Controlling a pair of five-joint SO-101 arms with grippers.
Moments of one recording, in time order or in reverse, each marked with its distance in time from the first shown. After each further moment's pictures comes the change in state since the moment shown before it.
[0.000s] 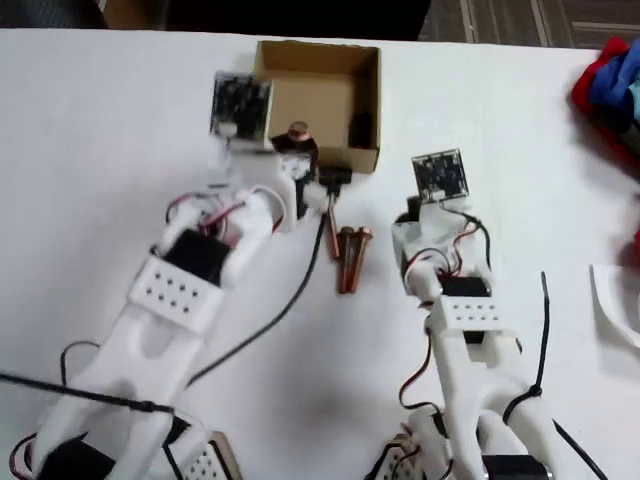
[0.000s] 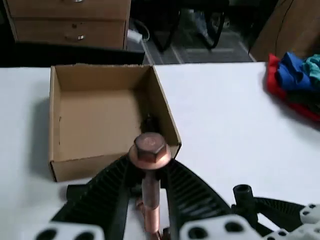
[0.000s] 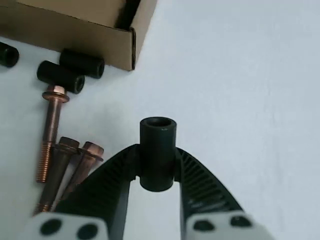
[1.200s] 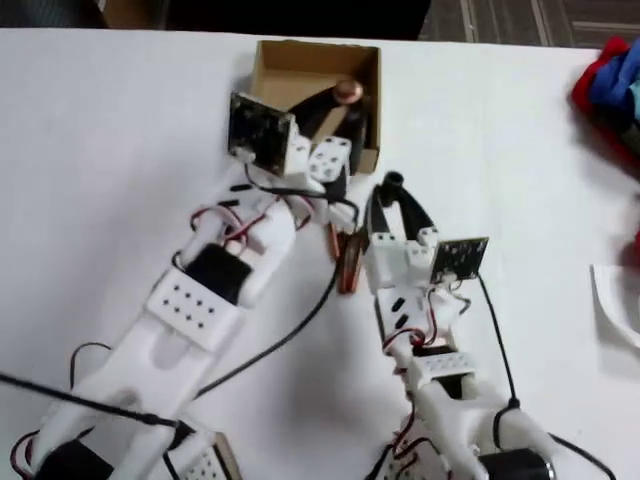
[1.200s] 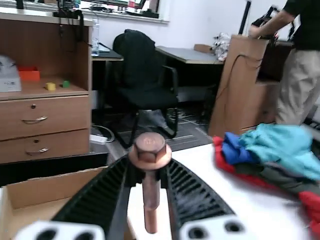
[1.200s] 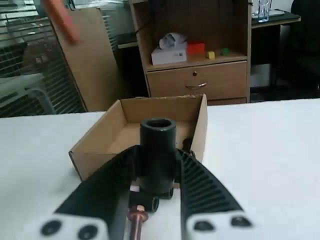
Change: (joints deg) left arm 6.8 -0.5 -5.2 -16.0 -3.6; right arm -7.9 3.5 26.6 -66.5 -19.4
